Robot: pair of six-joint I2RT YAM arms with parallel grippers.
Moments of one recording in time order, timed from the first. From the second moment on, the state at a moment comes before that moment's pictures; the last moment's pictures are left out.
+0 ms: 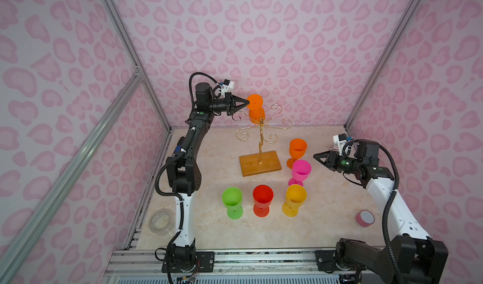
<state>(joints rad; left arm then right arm) -0.16 2.31 2.36 -0.04 1.30 -1.10 -0.14 1.21 0.99 -0.48 -0.84 0.40</state>
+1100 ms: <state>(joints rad) -0.10 2.28 2.31 -0.04 1.38 -1.06 -0.15 1.21 0.97 -0.47 -0.84 0.40</state>
